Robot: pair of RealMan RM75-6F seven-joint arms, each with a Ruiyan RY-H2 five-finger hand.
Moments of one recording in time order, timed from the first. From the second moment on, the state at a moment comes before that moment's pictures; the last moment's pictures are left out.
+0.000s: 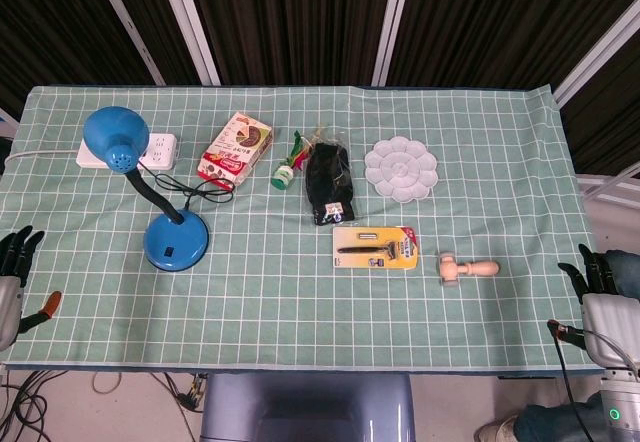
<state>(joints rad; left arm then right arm) -0.08 -1.10 -0.06 -1.69 1.43 1.48 0.12 0.05 -1.14 0.09 -1.62 -1.43 1.49 -0.18</state>
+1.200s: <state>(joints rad) -0.09 -1.11 -0.05 -1.66 1.50 1.50 0.09 0.05 -1.14 0.09 -1.62 -1.42 1.49 -0.19</state>
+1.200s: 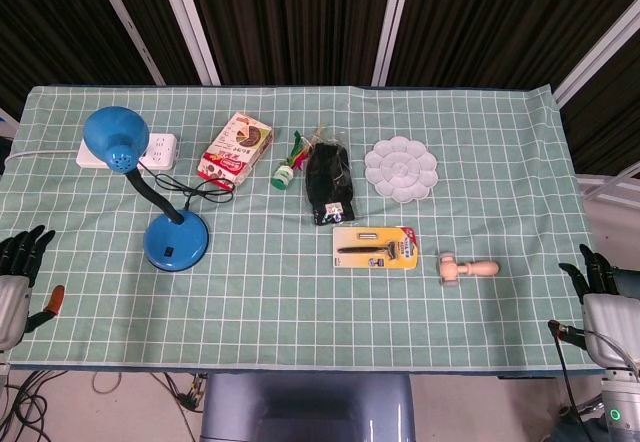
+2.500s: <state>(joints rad) -0.32 -1.23 -0.05 -1.62 1.26 1.01 0.11 0.04 -1.13 0.10 -1.65 -1.39 1.50 -0.20</state>
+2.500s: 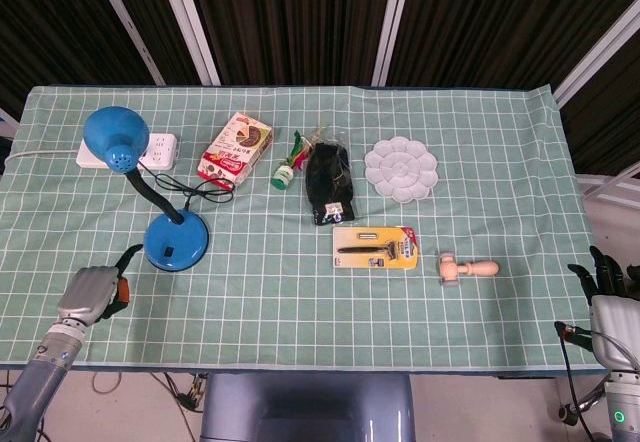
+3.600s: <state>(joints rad) -0.37 -1.32 -0.03 -1.55 1.24 0.96 0.13 0.04 -1.13 0.10 -1.65 -1.38 1.50 -0.22</state>
